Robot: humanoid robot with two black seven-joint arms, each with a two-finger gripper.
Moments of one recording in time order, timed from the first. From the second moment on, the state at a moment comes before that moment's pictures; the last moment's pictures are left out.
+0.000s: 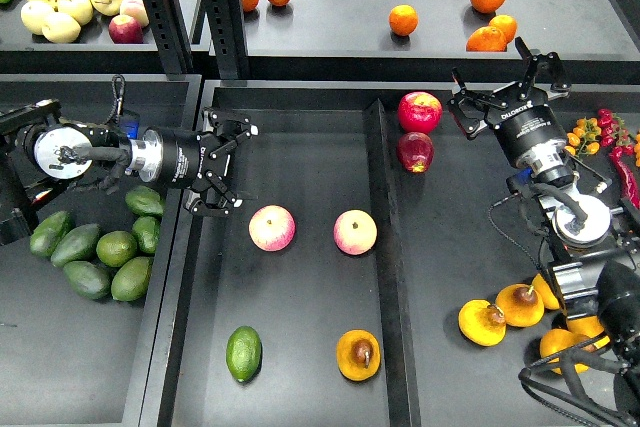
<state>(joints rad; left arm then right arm) -1.00 0.46 -0.19 -0.89 -0.14 -0.49 0.49 0.67 0.01 1.48 0.52 -0.14 0.58 -0.09</state>
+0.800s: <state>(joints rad) -1.03 0.41 0.12 -0.97 0.04 -0.49 0.49 0.67 0.02 1.48 0.51 -0.14 0.58 -0.09</state>
